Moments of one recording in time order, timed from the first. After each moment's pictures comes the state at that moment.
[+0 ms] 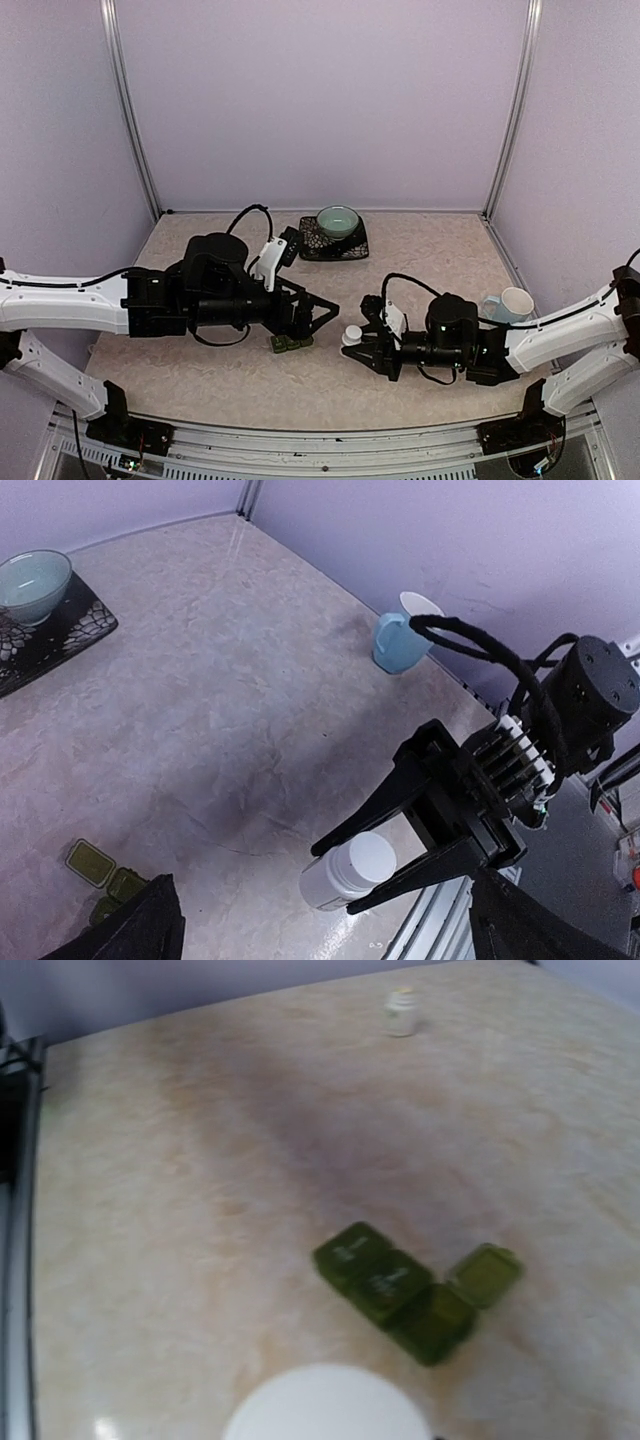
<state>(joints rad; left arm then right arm) -1.14 1.29 0.92 -0.02 -0.05 -0.44 1.10 1.34 0.43 0.64 -0.10 0.00</state>
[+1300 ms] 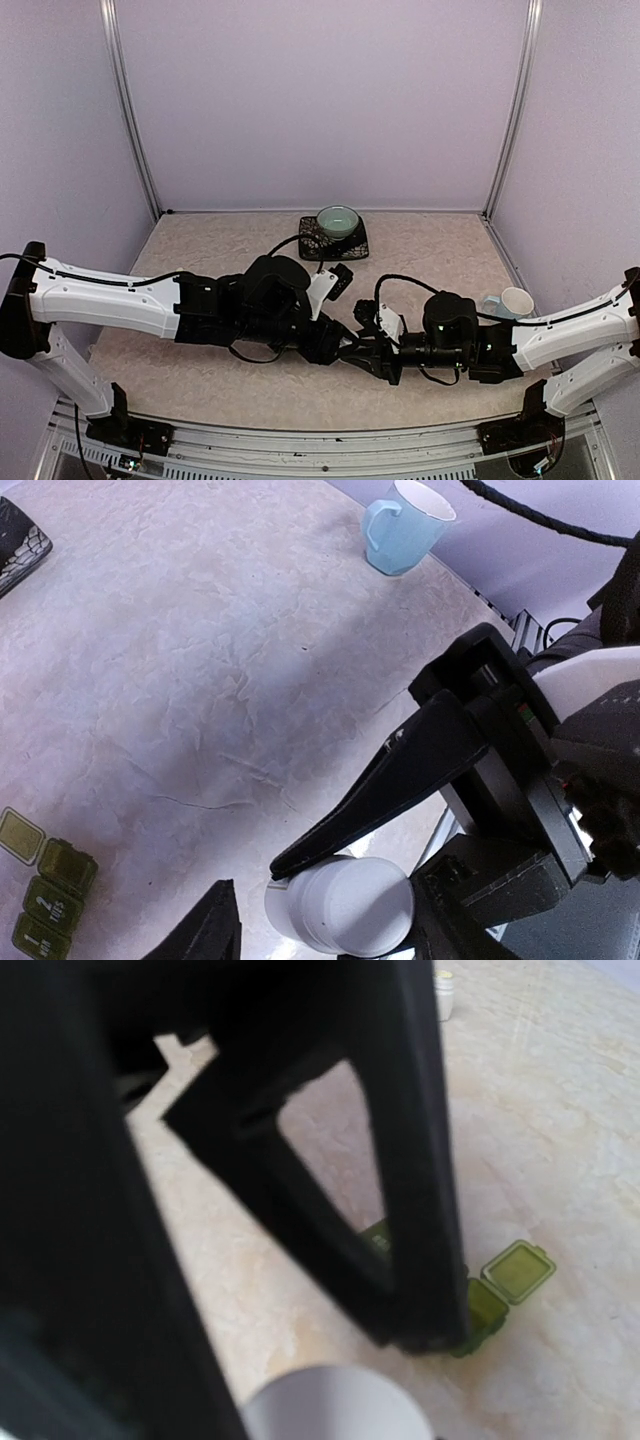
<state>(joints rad) -1.23 1.55 1.09 -0.16 -0.02 -0.44 1.16 1.28 0.49 0.45 -0.09 -0.04</state>
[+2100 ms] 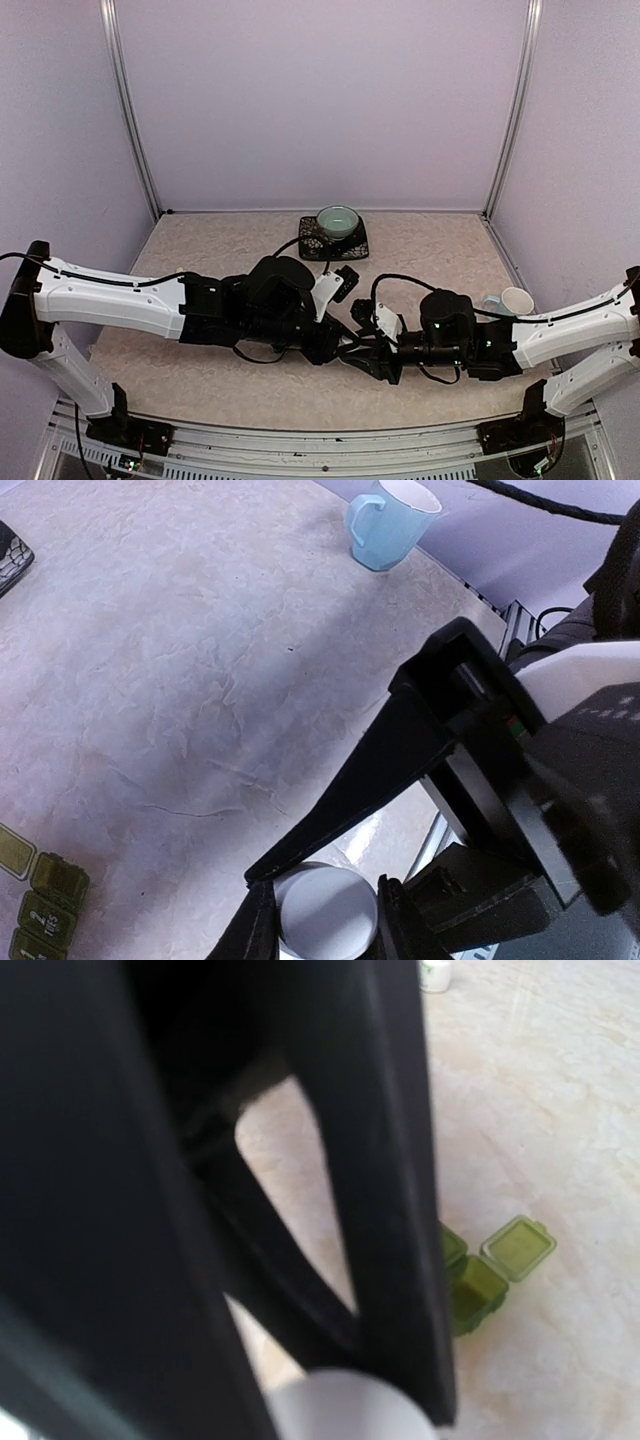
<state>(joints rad) -1.23 1.58 1.10 -0.14 0.01 -0.41 1.16 1.28 0.52 0.38 -0.09 -0.03</state>
